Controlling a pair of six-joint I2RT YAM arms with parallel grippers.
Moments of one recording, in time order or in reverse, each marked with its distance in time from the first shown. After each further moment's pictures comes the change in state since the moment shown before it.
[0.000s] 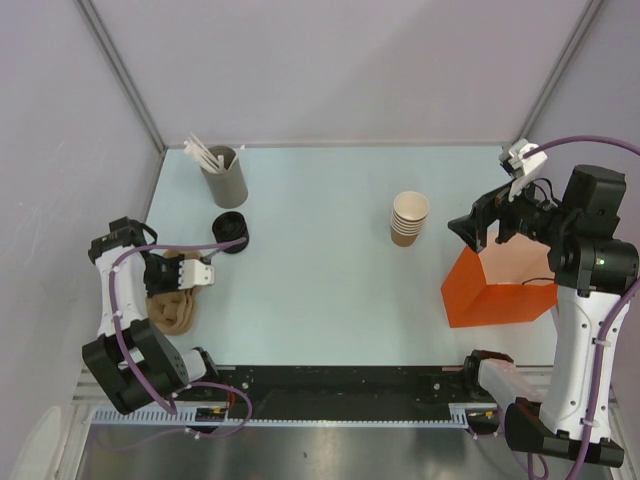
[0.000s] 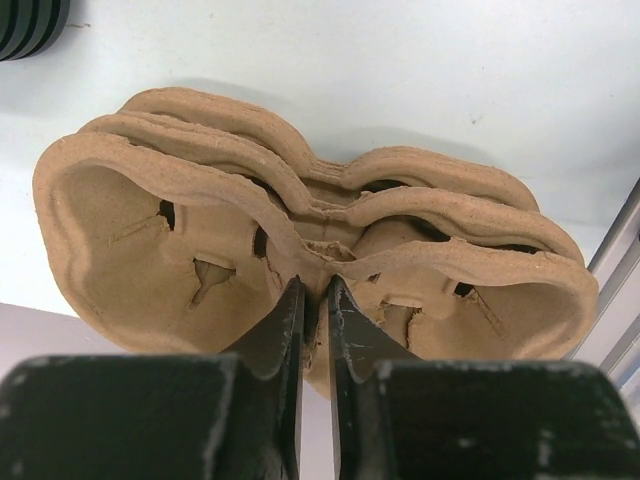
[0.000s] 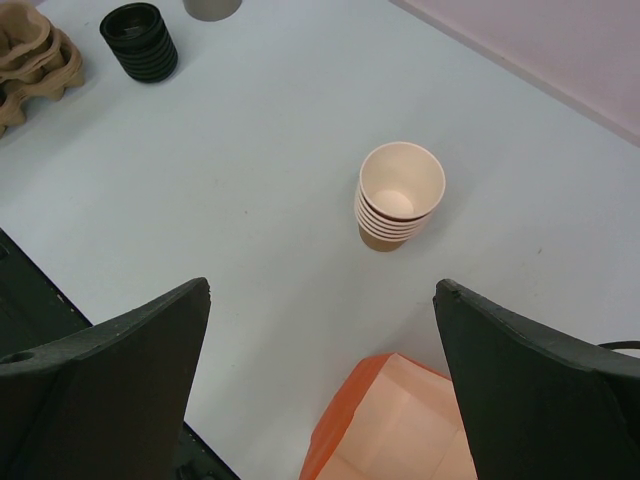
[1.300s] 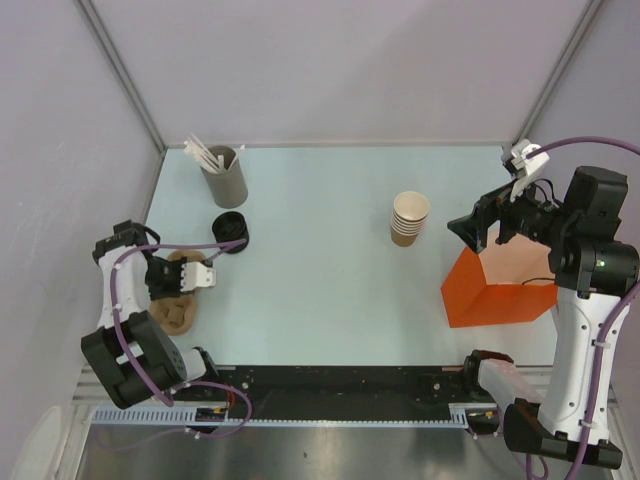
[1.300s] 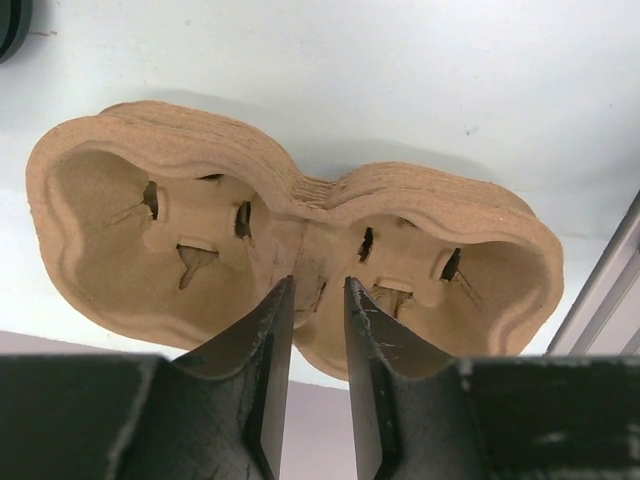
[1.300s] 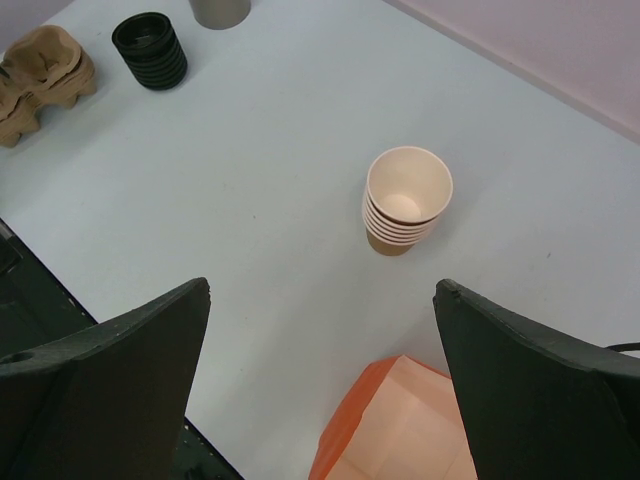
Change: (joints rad) left arm 0.000 0.031 -0.042 0.036 -0.003 0.000; right arm -0.010 -0.008 -0.006 0.007 -0.025 0.018
